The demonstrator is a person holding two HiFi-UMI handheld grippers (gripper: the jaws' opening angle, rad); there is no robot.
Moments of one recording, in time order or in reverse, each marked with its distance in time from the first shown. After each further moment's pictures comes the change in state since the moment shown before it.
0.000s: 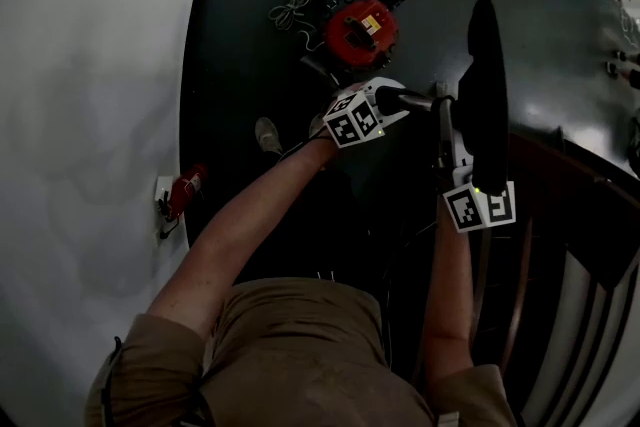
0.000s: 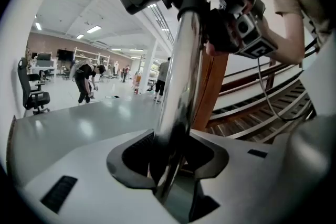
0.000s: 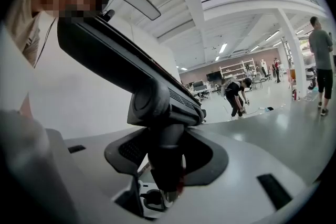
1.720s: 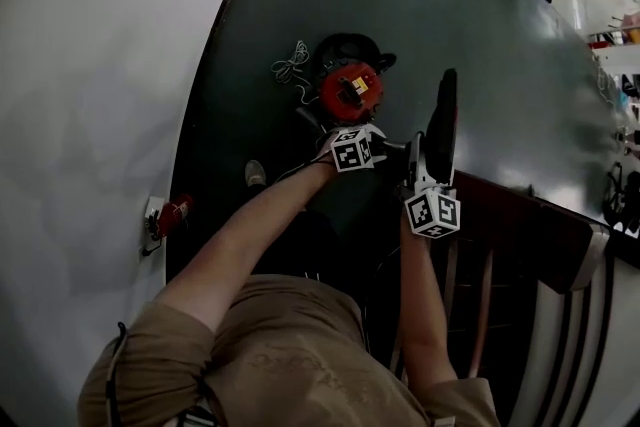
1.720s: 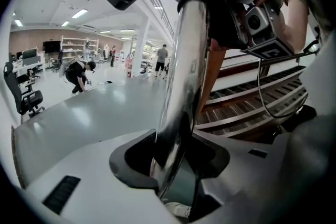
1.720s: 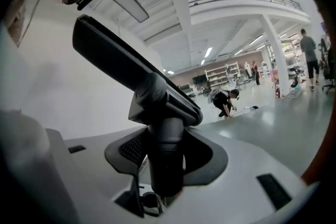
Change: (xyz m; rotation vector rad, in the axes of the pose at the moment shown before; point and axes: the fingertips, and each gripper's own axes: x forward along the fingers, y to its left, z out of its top) left arm 0.008 -0.007 0.002 0.037 0.220 -0.057; right arm -0.007 -0.032 -0.018 0.092 -0.041 -0.150
